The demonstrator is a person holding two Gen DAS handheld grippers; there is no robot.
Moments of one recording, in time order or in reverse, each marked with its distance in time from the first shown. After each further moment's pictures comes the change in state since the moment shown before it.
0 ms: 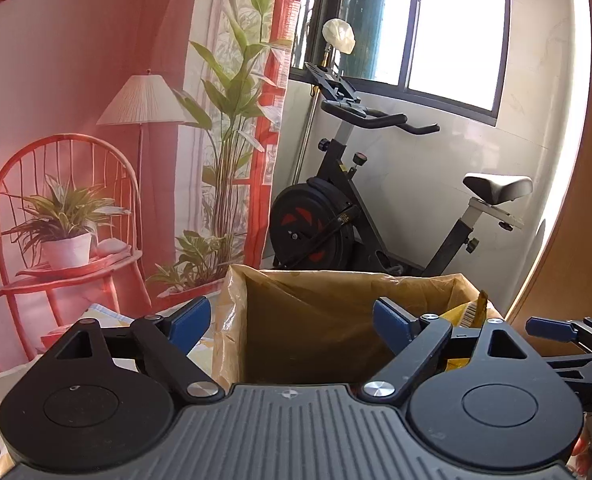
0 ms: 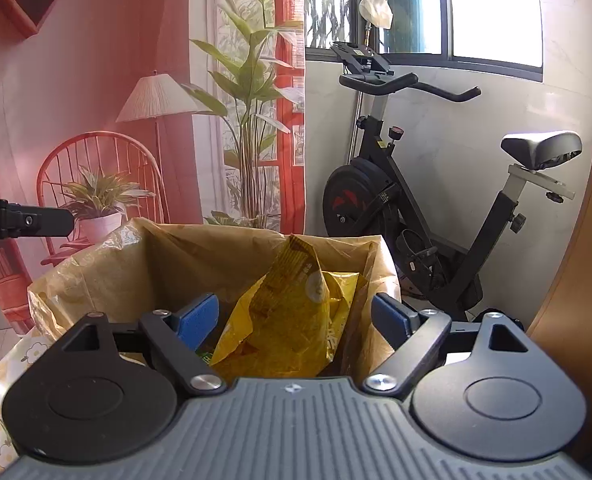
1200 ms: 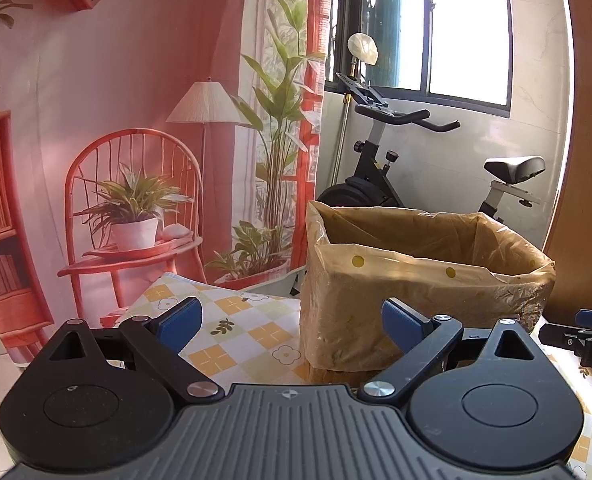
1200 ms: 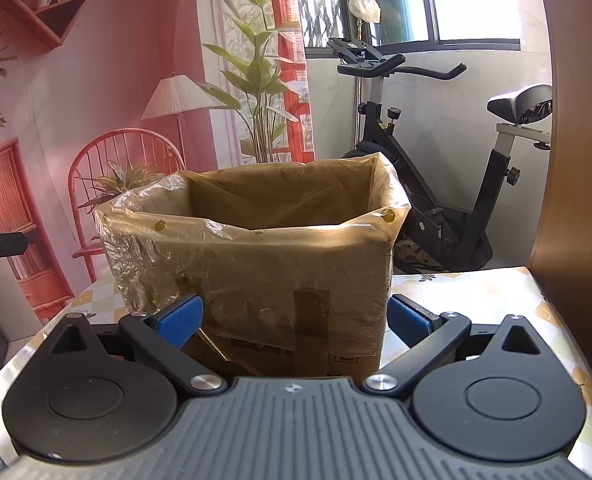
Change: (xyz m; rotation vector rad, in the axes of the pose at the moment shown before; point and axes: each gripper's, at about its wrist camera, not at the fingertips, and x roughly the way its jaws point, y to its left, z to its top) left arm -0.100 0.039 -0.098 0.019 -0.051 0.097; right arm -0.071 0.017 -0.099 0.084 -0.028 0.037
